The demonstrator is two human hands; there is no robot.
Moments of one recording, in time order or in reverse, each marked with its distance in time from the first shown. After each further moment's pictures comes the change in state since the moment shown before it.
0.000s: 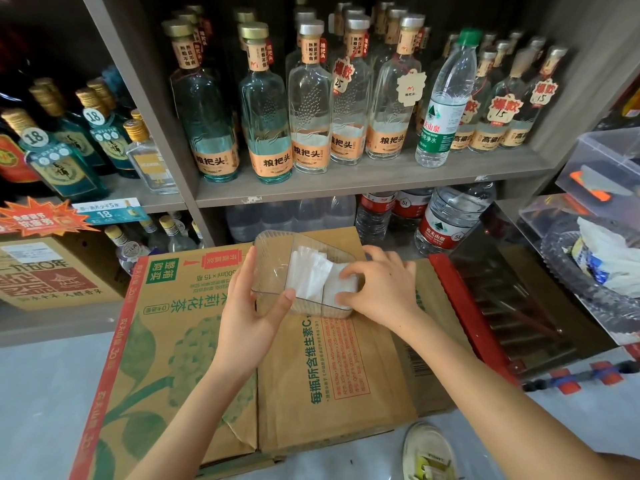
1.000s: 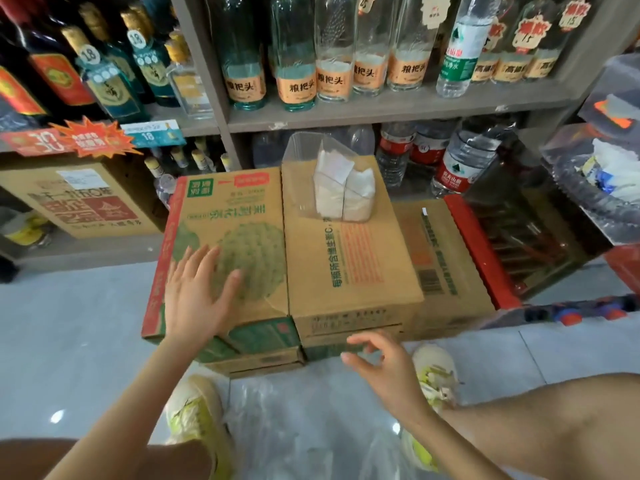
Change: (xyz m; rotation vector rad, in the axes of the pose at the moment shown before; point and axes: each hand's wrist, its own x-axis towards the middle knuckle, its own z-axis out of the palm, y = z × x) left_hand -0.094 -0.089 -0.094 0.788 0.088 0.040; right_hand -0.225 0.003 0.115 0.801 -0.111 0.128
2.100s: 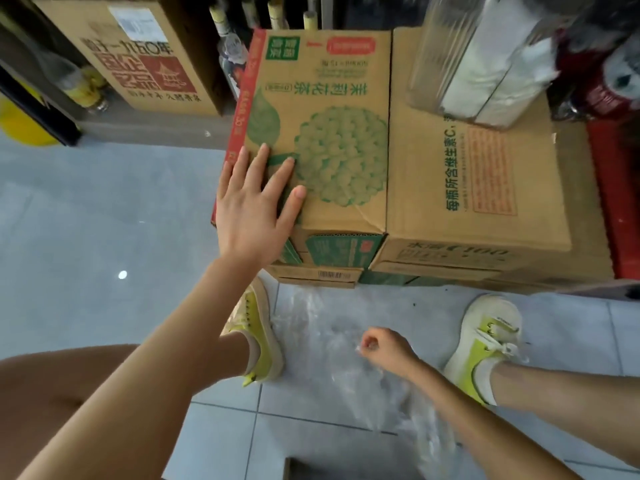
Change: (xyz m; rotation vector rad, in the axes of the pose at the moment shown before) left_hand -0.017 -0.051 0.023 0.156 0.107 0.087; right_hand 0.007 0.118 0.128 -0.534 -0.661 0.249
